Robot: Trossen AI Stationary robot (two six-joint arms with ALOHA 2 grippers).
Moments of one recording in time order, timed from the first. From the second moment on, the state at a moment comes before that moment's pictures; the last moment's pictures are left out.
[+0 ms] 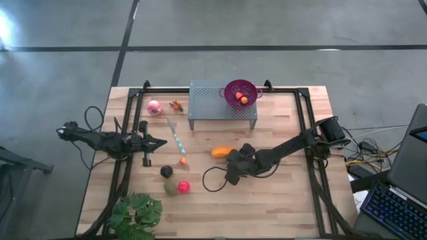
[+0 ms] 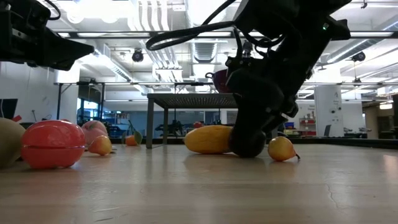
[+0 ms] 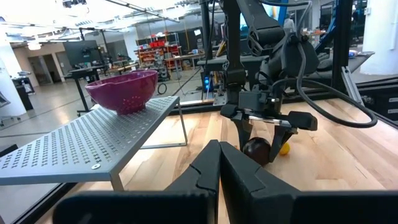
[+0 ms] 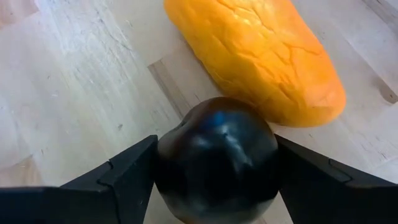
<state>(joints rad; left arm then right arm) -0.33 0.04 0.03 -0.01 -0.46 0.16 0.28 1.87 1.03 -0.31 0.43 0.79</state>
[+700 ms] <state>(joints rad) -0.33 0.04 0.03 -0.01 -0.46 0.16 0.28 1.81 1.05 -0.35 0.28 0.71</state>
